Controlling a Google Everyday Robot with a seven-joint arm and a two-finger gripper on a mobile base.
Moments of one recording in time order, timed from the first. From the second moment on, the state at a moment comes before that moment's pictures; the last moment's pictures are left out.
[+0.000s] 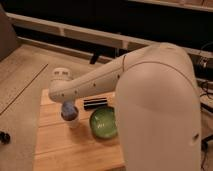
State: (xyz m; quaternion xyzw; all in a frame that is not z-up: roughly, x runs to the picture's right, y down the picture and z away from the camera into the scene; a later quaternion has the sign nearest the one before) arm -0.197 0.048 0.771 -0.13 0.00 0.56 0.82
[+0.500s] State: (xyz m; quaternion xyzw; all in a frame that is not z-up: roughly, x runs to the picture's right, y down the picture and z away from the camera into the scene) arm -0.203 0.059 0.770 -0.14 0.00 0.56 0.82
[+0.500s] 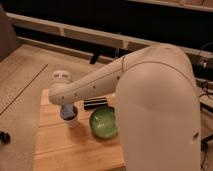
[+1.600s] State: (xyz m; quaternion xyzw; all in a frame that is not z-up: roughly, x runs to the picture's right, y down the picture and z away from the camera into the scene) arm -0.204 0.060 0.770 -0.15 0.00 0.55 0.82
